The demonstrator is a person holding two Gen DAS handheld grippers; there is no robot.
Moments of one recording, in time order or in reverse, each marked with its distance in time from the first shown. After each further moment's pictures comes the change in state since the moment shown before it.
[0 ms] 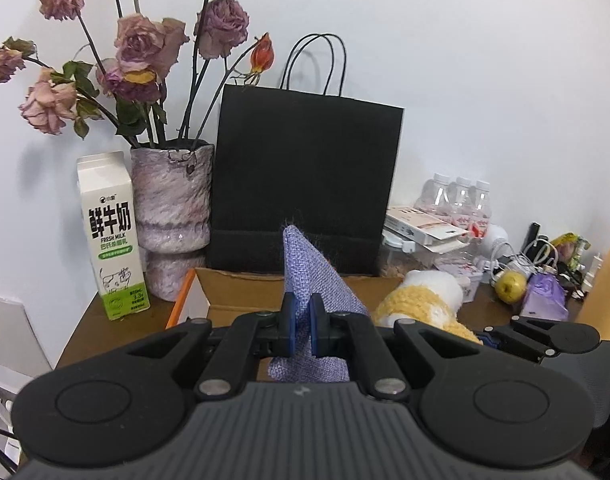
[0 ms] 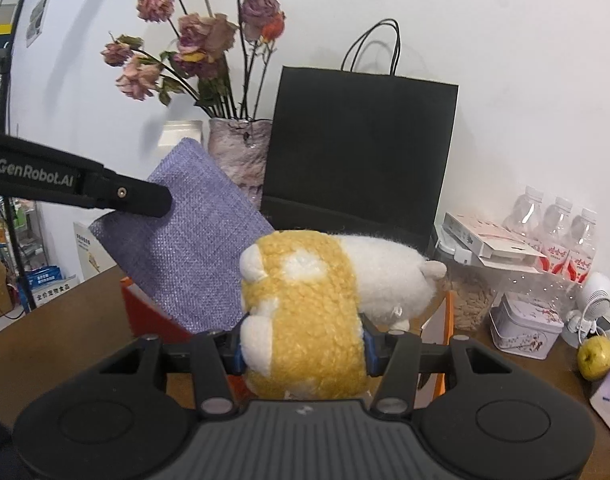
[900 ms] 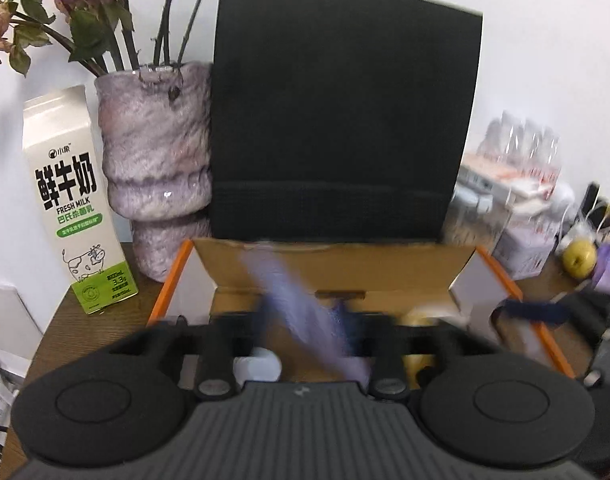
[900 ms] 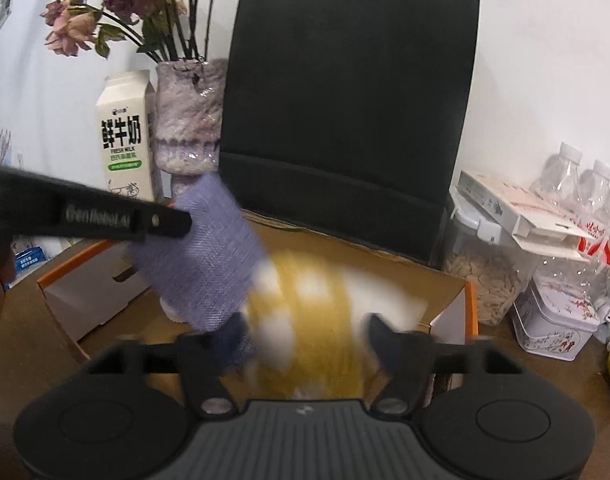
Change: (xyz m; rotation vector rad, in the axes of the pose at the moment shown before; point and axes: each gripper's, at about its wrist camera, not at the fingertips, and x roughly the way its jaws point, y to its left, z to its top) left arm 0.131 0.018 -0.004 0.027 0.165 0.092; right arm 0.102 -0.027 0.009 0.033 0.139 -0.013
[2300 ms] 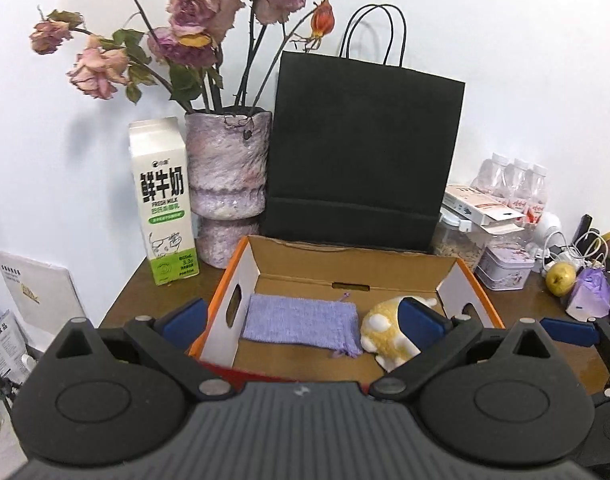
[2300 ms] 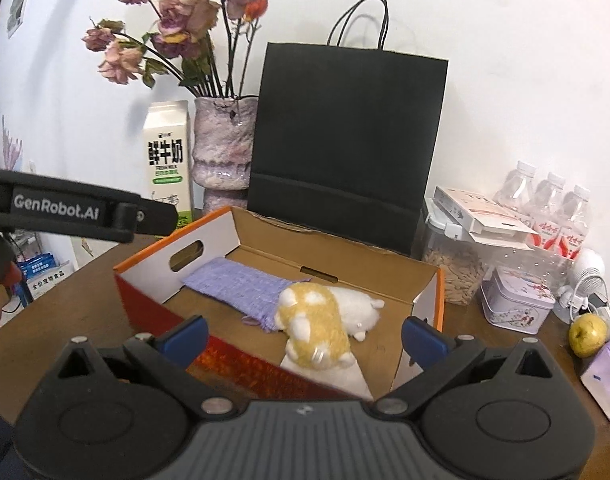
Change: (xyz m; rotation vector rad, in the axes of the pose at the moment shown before) left arm -0.134 -0.001 -0.028 -0.091 -0.080 0.075; right arm -0.111 0.032 -0.020 0.008 -0.040 -0.029
